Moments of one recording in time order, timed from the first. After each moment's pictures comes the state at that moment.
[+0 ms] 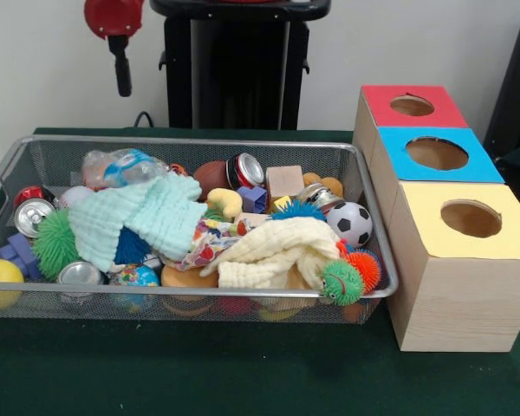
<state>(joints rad) -0.42 -0.84 -0.17 1.84 0.33 0.56 2.33</state>
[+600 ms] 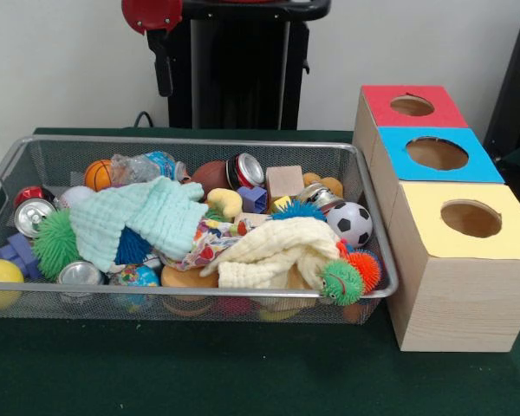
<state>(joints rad) -0.36 -0.84 -0.18 1.86 0.47 0.56 2.35</state>
